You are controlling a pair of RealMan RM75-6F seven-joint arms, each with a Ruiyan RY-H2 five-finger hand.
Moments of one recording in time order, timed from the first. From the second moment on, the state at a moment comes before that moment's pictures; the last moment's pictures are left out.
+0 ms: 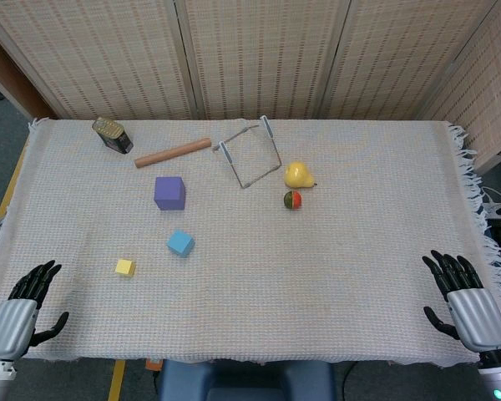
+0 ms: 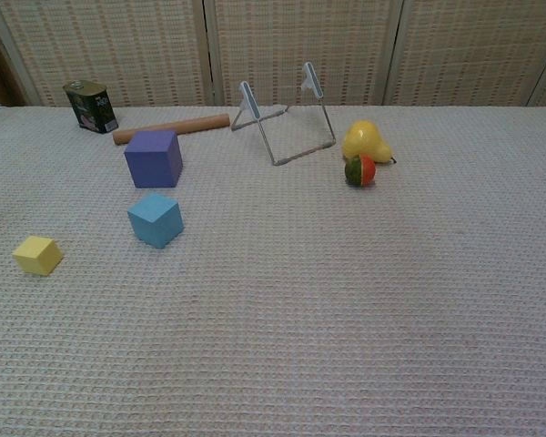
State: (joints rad) left arm -0.10 -1.17 0.07 -1.59 1.56 1.53 -0.07; right arm 0.04 -1.05 -0.04 -1.67 -1.63 1.47 -0.06
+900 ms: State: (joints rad) left arm -0.58 -1.34 -0.09 -1.39 1.63 0.98 0.16; right arm 0.08 -1.08 -0.02 -1.68 -1.55 1.38 -0.11
